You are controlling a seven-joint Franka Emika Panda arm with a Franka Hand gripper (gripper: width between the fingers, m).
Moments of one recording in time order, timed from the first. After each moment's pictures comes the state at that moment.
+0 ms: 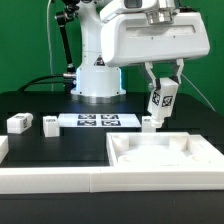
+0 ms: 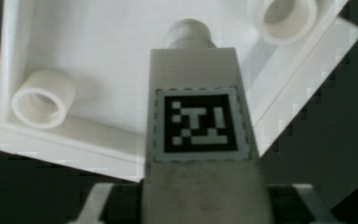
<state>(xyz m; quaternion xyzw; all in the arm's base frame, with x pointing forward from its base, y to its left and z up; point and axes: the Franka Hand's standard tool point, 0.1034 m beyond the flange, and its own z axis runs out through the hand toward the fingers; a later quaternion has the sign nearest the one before) 0.558 0.080 0.128 -0.97 -0.20 -0.15 0.05</state>
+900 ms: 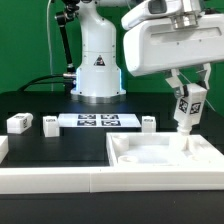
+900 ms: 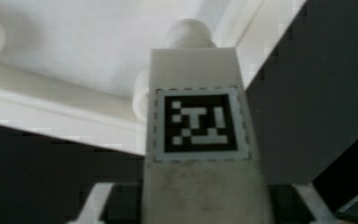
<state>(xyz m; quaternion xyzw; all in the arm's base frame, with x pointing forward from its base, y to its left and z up) 0.599 0.118 0.128 -0.96 -0.20 -0.16 0.08</state>
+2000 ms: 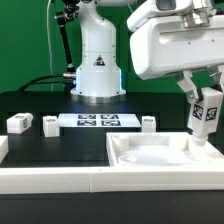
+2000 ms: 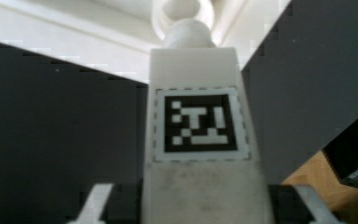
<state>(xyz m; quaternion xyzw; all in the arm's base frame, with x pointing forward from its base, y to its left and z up) 0.637 0.119 0.124 -0.95 -0.19 -0.21 0.07</state>
